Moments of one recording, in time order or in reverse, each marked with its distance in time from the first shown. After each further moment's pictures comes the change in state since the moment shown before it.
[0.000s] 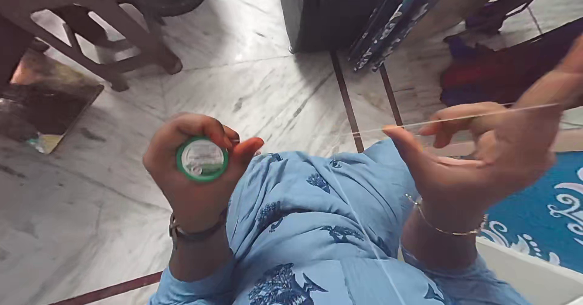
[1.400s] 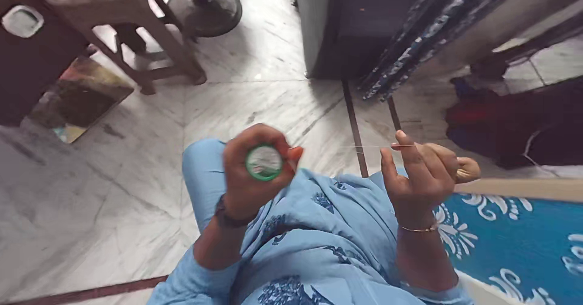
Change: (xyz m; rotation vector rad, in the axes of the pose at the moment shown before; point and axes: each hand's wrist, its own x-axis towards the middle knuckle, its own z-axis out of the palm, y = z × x) left_hand 0.007 -0.004 0.031 -0.167 -0.044 0.040; right_hand -0.033 0.043 0.049 -0.394 0.121 -0.207
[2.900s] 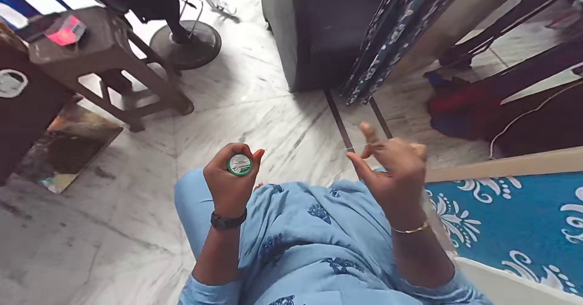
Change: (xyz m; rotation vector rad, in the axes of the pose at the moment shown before) left_hand -0.007 -0.052 -0.014 0.453 0.169 -0.223; right_hand 0.028 -0.009 -0.009 0.270 -0.210 0.165
